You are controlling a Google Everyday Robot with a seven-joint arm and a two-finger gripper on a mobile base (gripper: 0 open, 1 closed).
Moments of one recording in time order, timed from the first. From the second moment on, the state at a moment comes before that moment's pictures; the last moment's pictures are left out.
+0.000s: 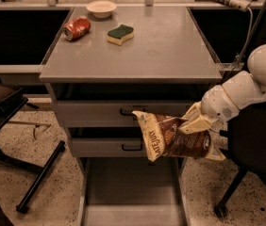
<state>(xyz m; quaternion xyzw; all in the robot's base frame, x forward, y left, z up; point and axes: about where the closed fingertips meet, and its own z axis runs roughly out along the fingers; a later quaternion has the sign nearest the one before) 0.511 -0.161 0.756 -0.61 0.70 0.29 0.23</state>
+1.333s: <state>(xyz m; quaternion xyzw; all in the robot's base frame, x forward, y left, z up) 0.484 -0.106 0.497 -0.55 0.75 0.32 0.19</state>
